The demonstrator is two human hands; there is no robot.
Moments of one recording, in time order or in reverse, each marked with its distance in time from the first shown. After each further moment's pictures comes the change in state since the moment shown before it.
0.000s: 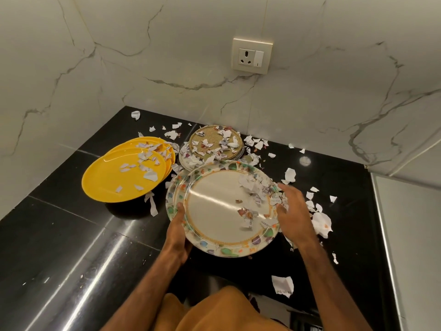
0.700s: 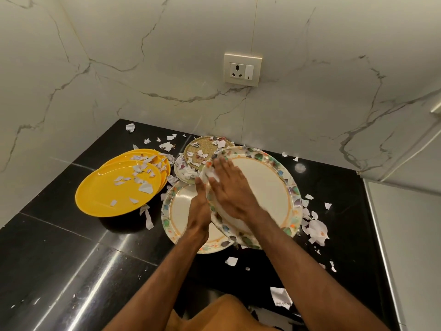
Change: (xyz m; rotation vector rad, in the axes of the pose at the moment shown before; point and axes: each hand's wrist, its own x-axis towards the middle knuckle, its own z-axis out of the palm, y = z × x) left_hand -0.002 0.044 0.096 0.323 -0.089 0.242; right_hand 0.056 -0.098 0.079 -0.331 -0.176 -0.506
